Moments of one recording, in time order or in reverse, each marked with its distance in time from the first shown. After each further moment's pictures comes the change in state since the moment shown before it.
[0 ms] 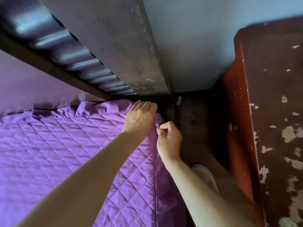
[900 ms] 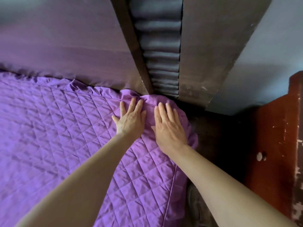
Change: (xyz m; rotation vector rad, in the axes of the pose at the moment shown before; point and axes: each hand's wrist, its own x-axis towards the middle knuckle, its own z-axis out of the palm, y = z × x) left_hand -0.079 -0.083 0.016 -0.316 -0.238 -0.836; right_hand 0.000 -0.038 0.059 -1.106 -0.205 -1.024
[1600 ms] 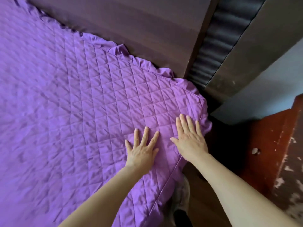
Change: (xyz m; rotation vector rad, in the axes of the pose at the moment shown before) left_hand -0.201 -0.050 0.074 -0.046 -0.146 -0.021; right_hand -0.100 -0.015 -0.011 -0.279 -0.335 -0.201
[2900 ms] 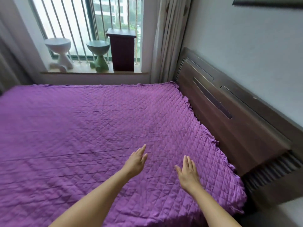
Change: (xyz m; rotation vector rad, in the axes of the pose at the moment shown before) left_hand -0.509 -0.141 -0.168 -0.806 0.587 -0.488; right_hand -0.298 -0.269 -0.307 0.222 -0.071 -0.421
